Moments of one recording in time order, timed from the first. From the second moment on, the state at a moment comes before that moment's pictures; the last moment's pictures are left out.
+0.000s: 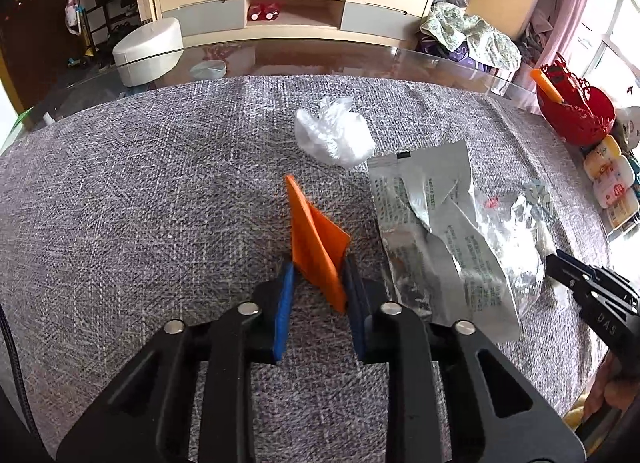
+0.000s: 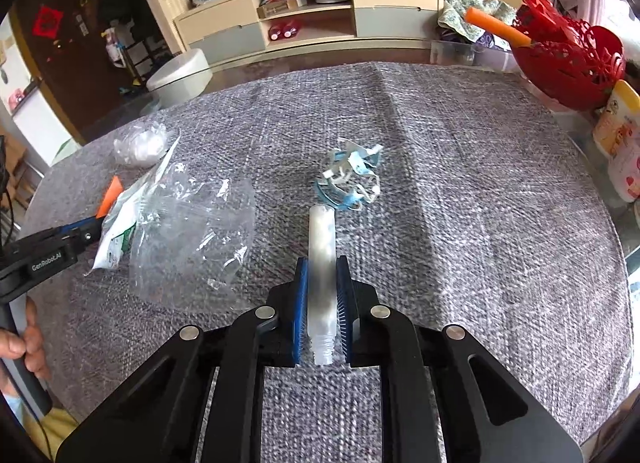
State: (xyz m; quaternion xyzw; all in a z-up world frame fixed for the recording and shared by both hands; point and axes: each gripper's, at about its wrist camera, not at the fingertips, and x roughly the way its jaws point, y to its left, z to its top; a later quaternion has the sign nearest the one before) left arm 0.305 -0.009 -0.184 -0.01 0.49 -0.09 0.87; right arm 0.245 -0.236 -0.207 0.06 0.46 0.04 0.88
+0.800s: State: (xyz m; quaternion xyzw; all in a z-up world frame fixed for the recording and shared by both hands) left arm 0.114 -0.011 -0.170 -0.02 0.49 -0.16 0.86; right arm 0.106 -0.203 -0.192 0.07 0.49 0.11 0.86
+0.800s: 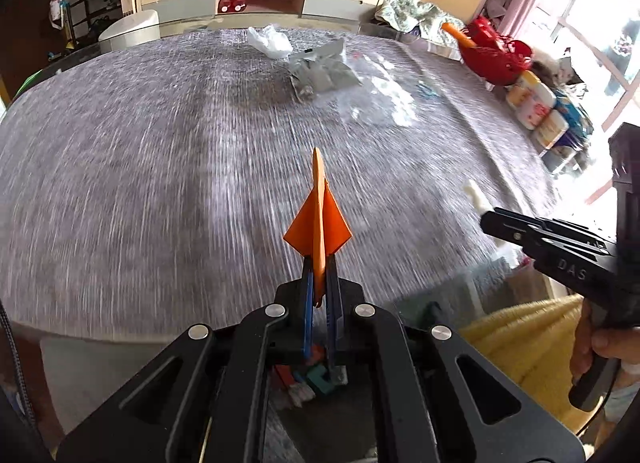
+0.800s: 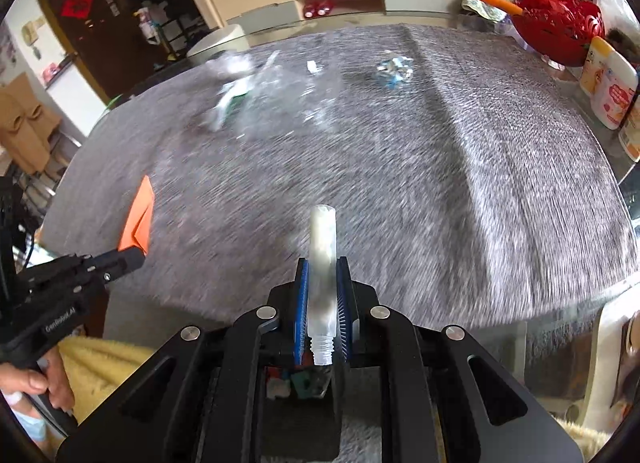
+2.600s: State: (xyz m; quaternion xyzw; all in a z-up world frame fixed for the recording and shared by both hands) left arm 0.012 -0.018 -0.255 -0.02 0.58 -0.15 0.80; right arm 0.045 -0.182 -0.269 0.09 0.56 0.10 0.82
